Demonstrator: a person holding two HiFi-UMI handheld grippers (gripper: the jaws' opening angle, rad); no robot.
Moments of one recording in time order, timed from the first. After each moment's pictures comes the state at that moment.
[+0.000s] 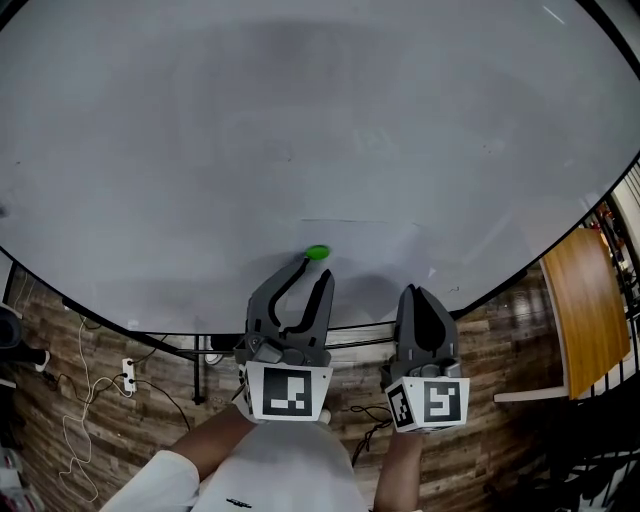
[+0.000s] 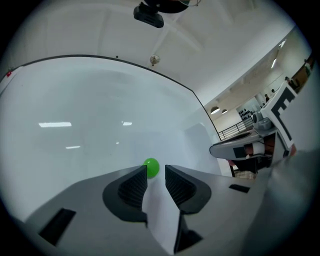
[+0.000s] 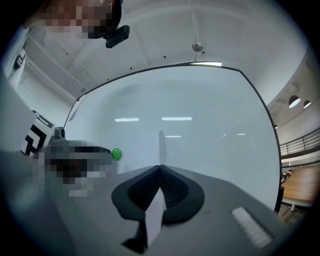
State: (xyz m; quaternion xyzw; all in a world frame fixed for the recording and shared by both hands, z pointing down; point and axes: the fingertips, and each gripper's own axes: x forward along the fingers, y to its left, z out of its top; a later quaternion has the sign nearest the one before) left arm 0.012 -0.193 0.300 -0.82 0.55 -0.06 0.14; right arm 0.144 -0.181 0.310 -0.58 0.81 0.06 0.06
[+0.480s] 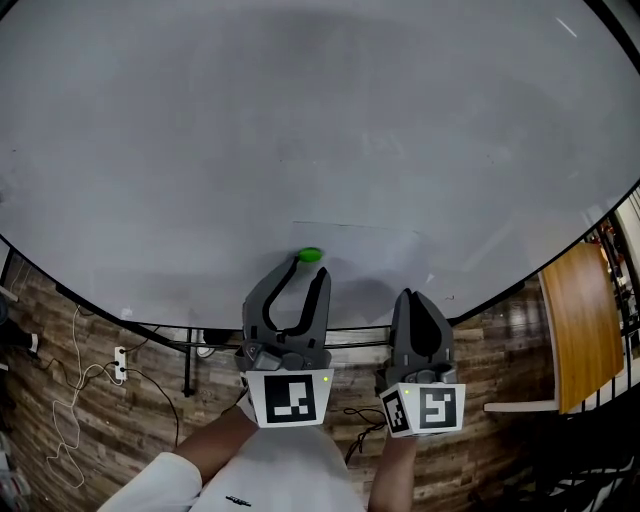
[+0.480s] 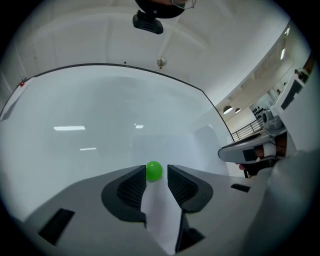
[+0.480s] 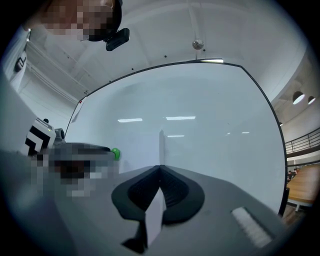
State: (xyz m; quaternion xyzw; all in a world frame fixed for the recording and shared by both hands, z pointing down) left arm 0.009 -0.192 0.290 -0.78 0.61 -0.02 0.15; right arm 0.146 -0.183 0.307 -0.56 0.82 0.06 0.06
